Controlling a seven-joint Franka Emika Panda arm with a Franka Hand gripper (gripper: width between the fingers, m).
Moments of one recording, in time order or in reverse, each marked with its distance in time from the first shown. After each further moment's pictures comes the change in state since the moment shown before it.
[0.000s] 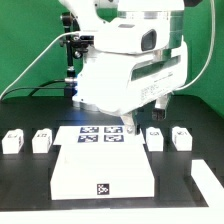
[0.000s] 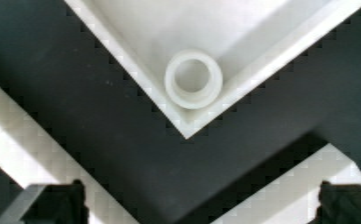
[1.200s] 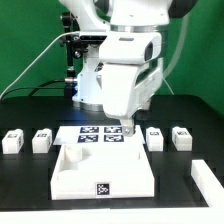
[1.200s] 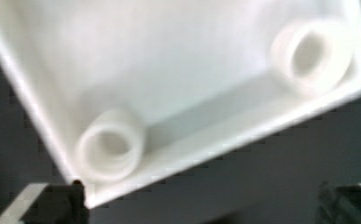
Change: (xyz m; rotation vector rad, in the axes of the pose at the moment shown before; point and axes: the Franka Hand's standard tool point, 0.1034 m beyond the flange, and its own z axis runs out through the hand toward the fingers) arm -0.062 -0.045 0.028 -0.011 0.009 -0.406
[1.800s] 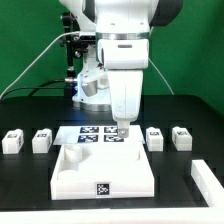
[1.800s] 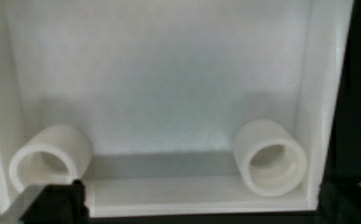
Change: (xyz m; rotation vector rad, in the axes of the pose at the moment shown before) arm -0.023 -0.016 0.015 0.005 -0.012 -0.272
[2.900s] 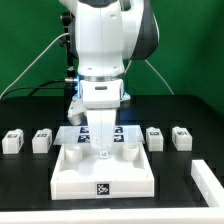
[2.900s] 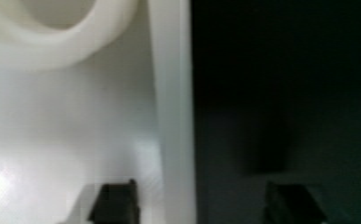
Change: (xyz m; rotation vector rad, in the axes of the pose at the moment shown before) arm -0.022 -0.057 0.068 0.025 0.028 0.039
